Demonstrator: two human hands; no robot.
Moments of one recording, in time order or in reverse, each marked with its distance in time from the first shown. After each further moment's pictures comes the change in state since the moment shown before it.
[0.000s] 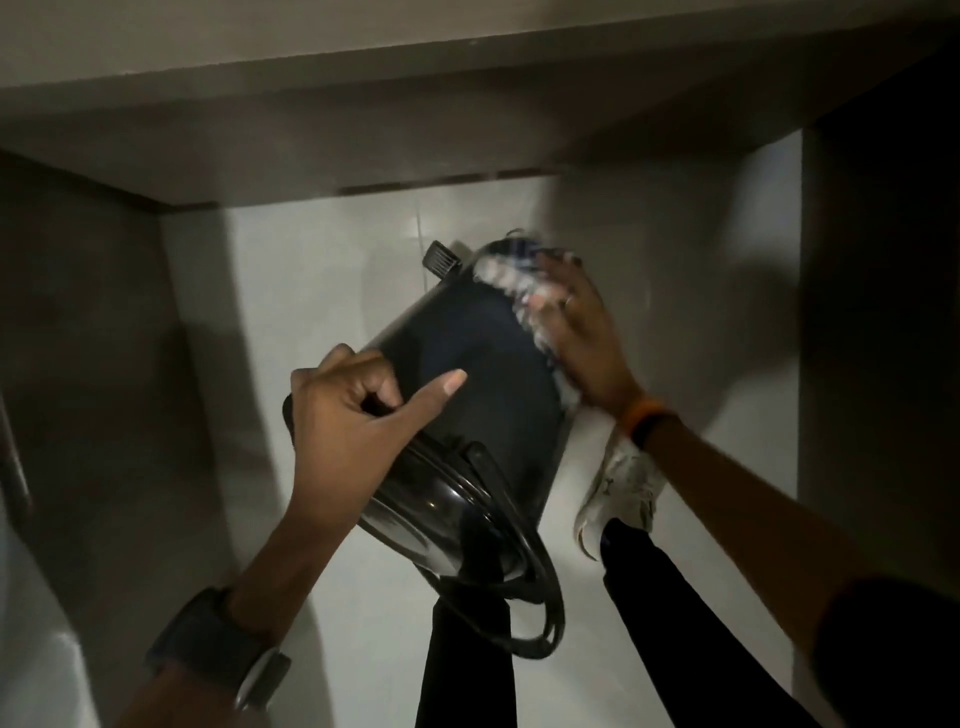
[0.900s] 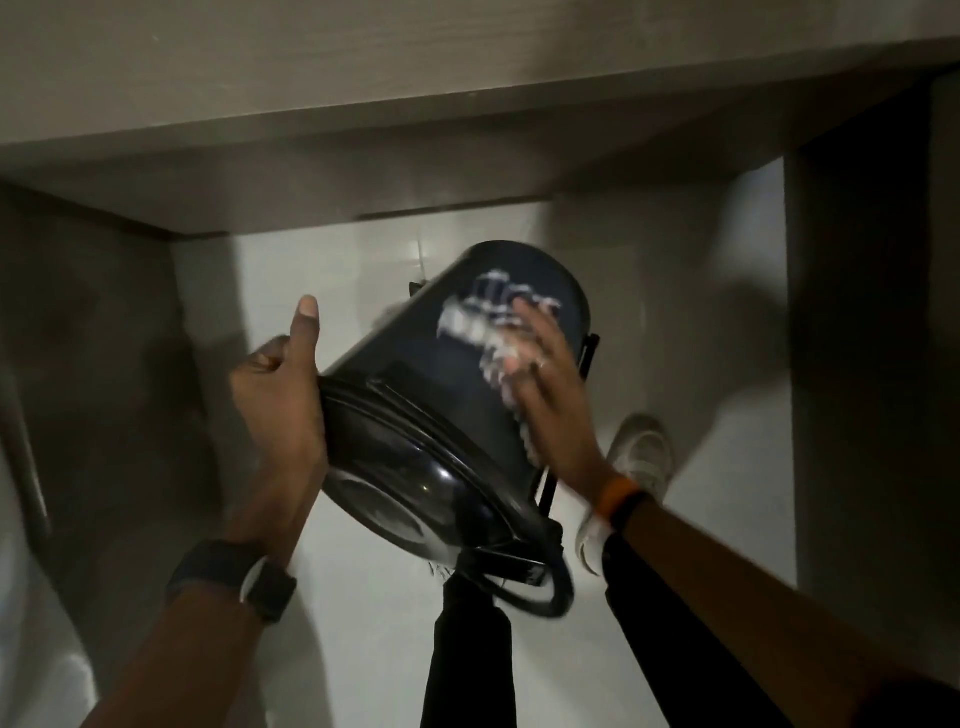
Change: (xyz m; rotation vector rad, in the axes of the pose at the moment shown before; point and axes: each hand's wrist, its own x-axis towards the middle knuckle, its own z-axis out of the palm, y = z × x) left_hand 0.049 -0.031 -0.016 -0.276 0.411 -0.436; right_hand -0.044 -0.007 0.033 0.062 0.045 -0.161
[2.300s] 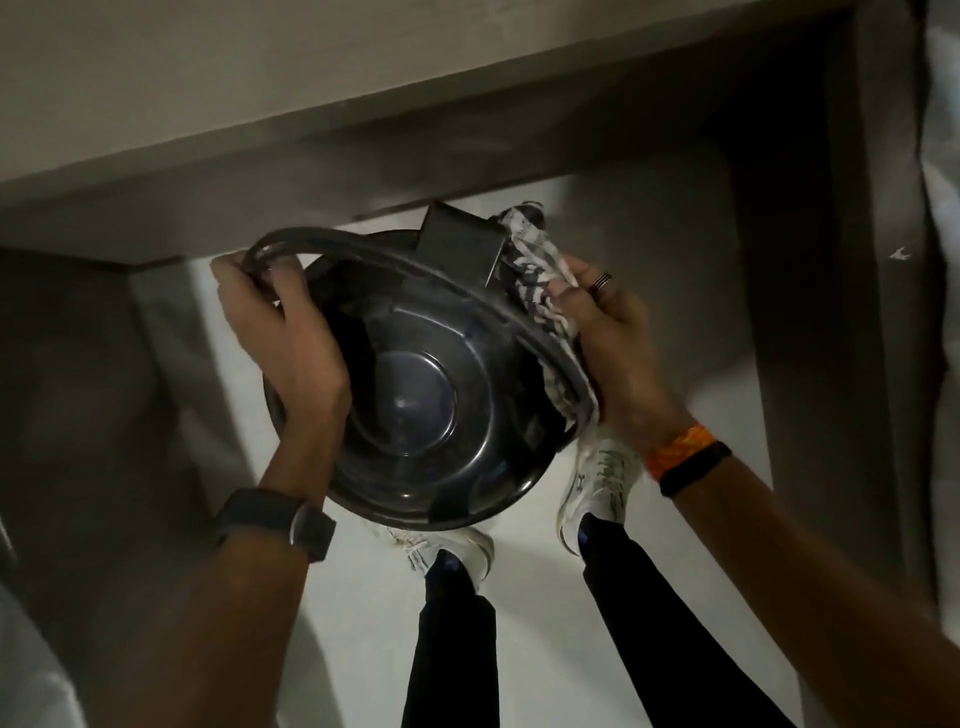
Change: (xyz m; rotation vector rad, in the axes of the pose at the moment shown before) left_hand -0.039 0.060 0.077 -0.108 -0.026 0.238; right_hand 0.016 -0.037 -0.112 0.588 0.156 0.429
